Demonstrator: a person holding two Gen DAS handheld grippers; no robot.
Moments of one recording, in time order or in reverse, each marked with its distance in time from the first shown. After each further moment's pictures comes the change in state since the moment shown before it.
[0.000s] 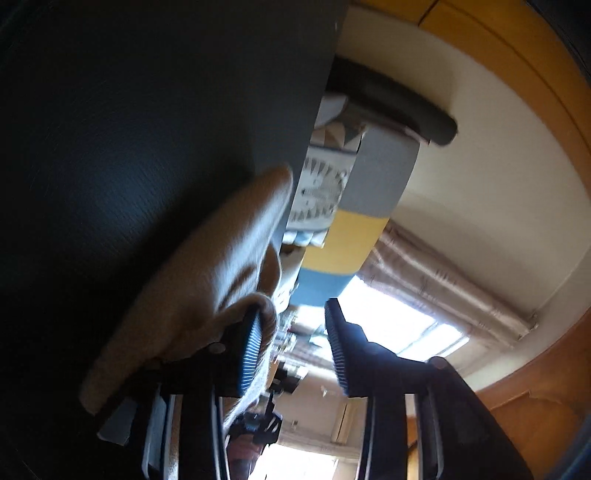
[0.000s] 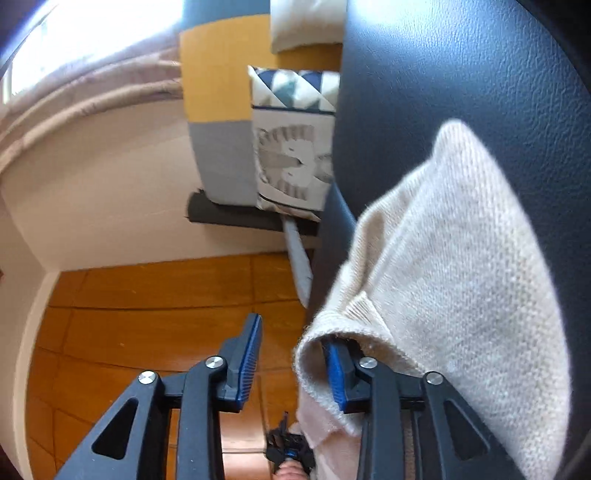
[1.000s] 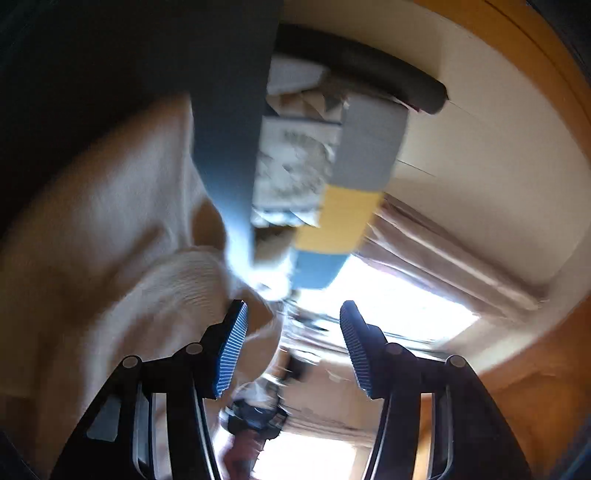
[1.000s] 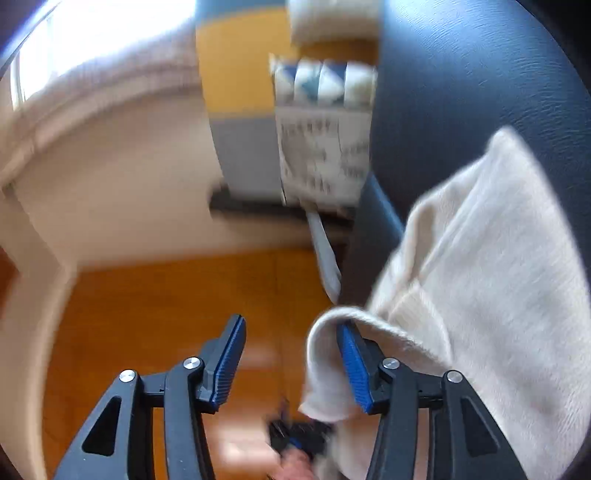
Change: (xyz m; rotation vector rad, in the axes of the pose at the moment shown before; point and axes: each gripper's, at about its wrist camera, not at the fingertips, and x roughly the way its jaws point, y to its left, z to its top) left arm 0.074 -0.062 -0.010 0.133 0.050 0.123; right arm -0.007 0.021 0.011 0.013 0.010 0.064
